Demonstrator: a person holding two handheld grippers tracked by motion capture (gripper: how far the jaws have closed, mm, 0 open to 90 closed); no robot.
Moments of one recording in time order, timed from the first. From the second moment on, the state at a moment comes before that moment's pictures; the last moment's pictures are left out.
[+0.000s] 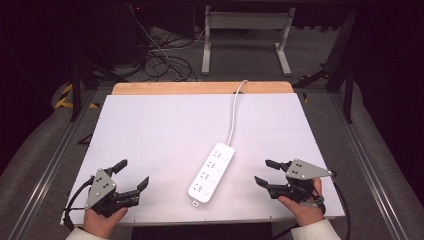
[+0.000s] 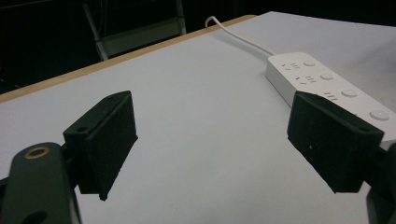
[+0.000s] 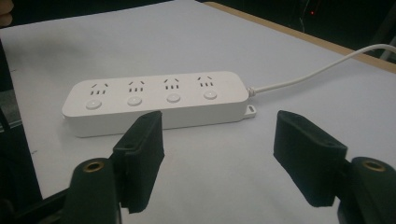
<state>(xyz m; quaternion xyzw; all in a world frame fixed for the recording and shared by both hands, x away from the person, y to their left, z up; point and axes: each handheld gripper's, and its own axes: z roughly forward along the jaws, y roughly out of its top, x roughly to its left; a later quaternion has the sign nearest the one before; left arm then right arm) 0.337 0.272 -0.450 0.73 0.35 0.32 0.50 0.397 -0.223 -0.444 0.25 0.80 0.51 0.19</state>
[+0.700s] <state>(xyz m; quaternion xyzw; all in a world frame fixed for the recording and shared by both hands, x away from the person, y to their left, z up) 0.335 0.270 -0.448 0.73 0.35 0.33 0.49 0.393 -0.221 -0.442 0.24 0.81 0.50 0.19</state>
